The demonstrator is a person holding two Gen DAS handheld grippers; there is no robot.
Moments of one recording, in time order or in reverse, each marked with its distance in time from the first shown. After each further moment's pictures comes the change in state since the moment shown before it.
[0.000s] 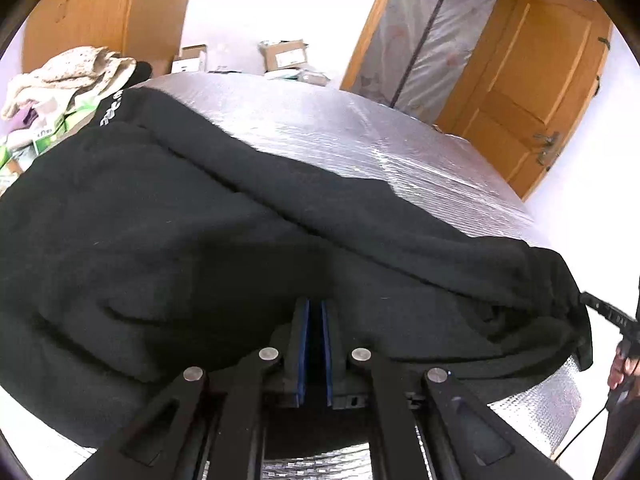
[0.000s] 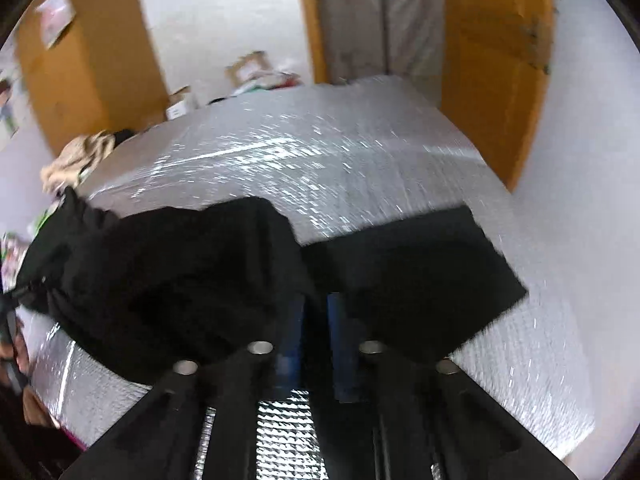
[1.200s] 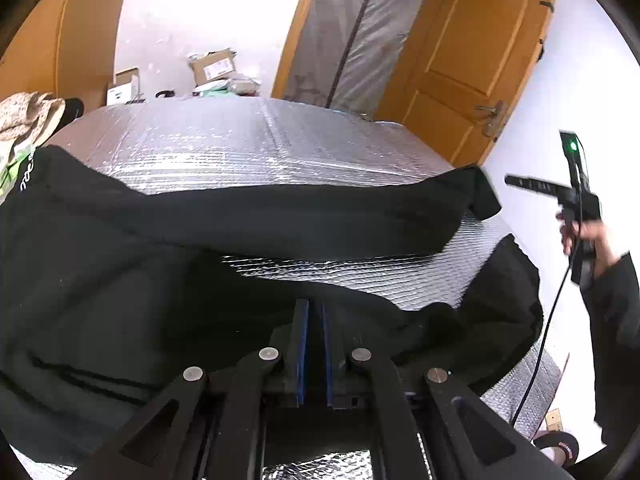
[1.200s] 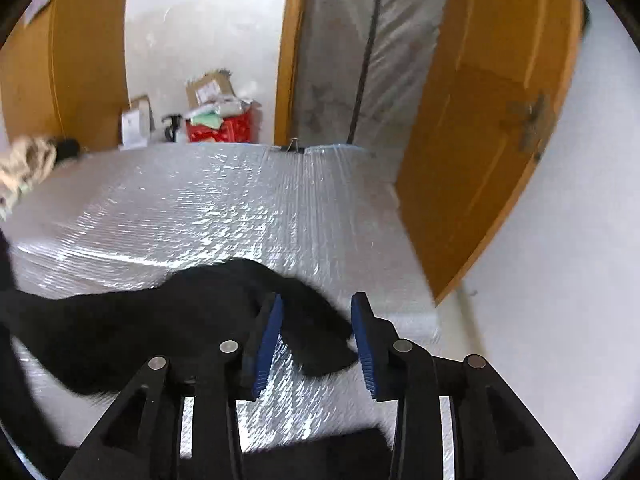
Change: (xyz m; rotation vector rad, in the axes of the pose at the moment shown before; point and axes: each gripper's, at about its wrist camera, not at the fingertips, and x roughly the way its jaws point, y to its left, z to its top) left arm 0.005 -0.063 0.016 0.160 -0.002 -0.149; right arm 0.040 -0.041 0.139 -0.039 -0.077 -0.225
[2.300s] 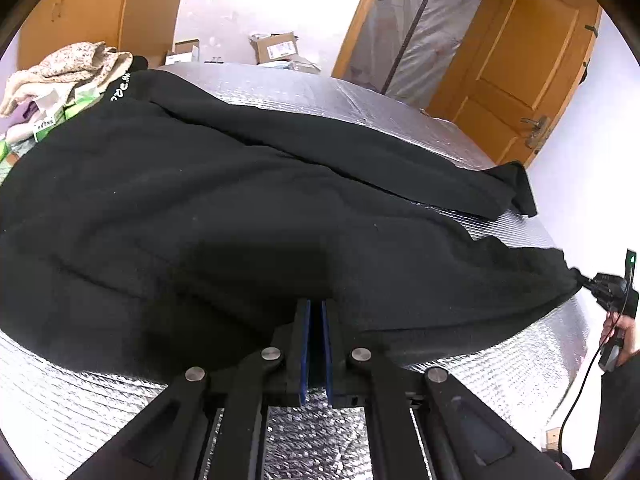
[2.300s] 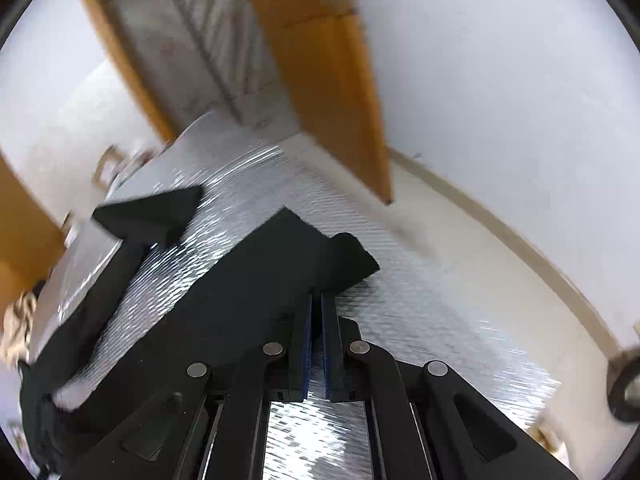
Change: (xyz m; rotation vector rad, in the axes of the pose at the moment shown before) left arm -0.035 0.062 -0.063 -0.142 0.029 0.107; right arm -0.064 -0.100 -0.177 0.653 0.057 -0.098
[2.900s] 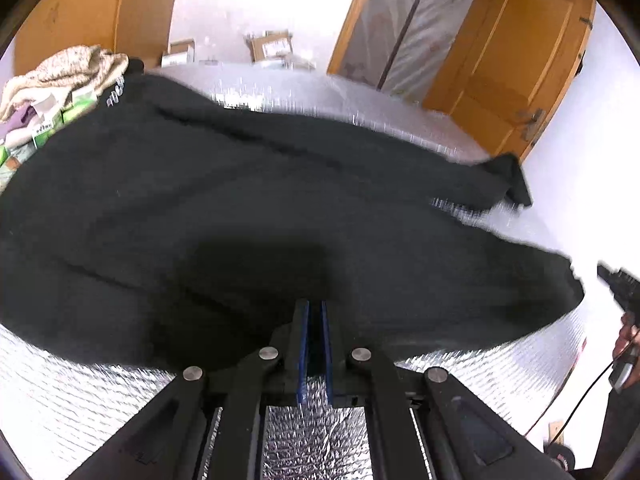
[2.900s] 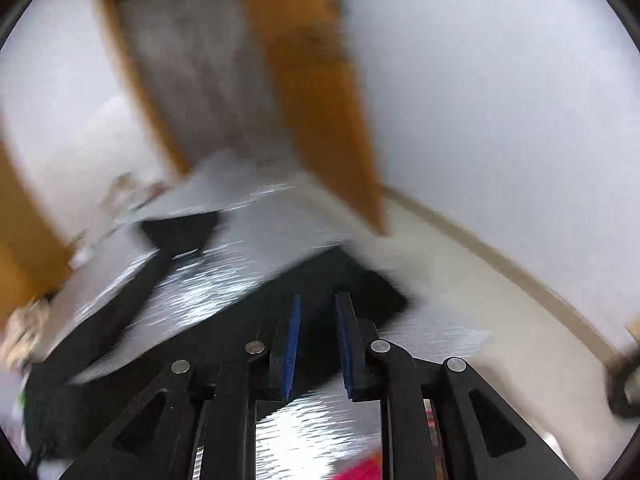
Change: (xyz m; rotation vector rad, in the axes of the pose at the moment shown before) left arm -0.003 -0.004 -0.003 0.033 0.006 0.020; right arm -0.081 0.026 -0.043 -0.123 -0.122 0.148
